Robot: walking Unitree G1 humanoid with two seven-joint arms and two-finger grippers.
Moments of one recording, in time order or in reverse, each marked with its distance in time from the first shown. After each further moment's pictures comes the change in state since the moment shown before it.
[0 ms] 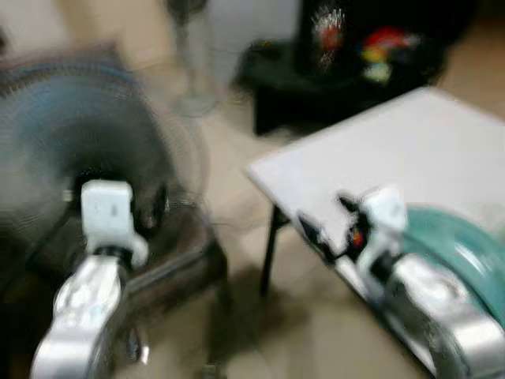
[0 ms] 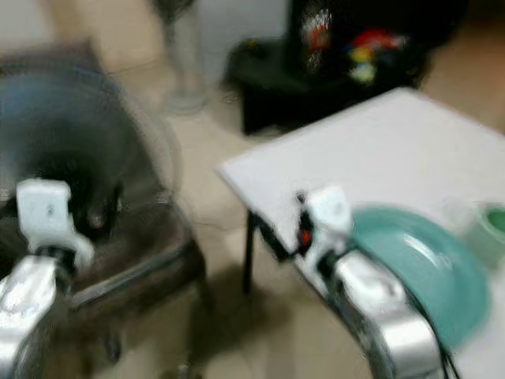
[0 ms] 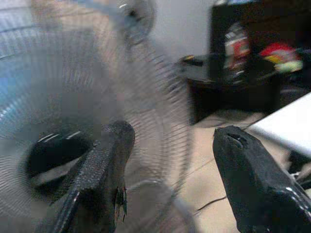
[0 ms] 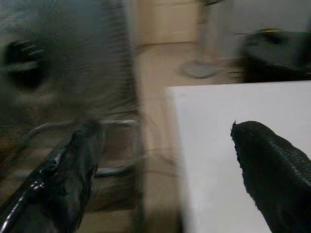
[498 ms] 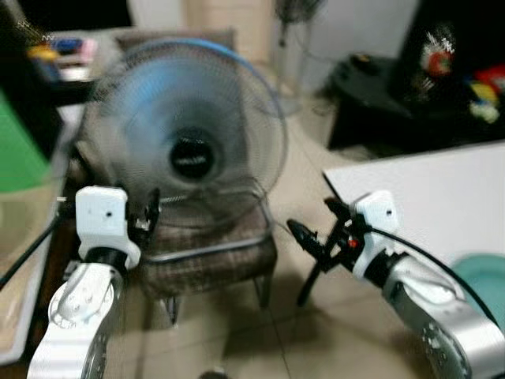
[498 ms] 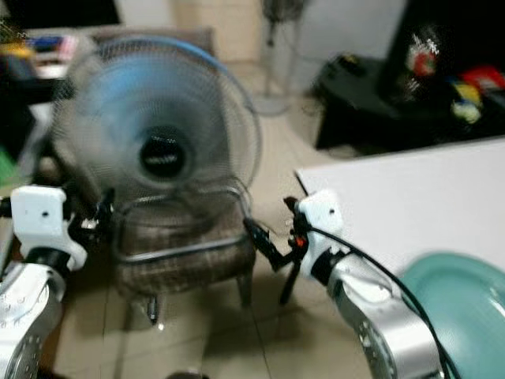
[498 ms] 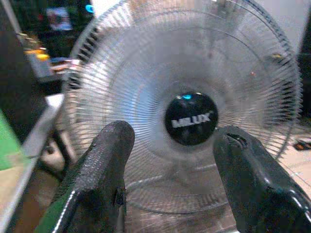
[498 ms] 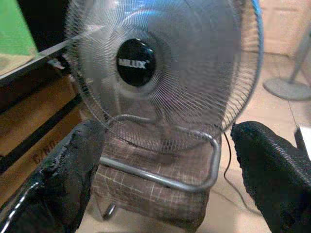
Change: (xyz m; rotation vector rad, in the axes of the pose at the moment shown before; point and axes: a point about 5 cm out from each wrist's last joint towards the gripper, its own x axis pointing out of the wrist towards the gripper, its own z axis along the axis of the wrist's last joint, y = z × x) left arm -0.002 -0.001 0.001 0.007 -0.007 0.004; right arm -0.003 -0.004 -0.002 -0.016 0.014 0.024
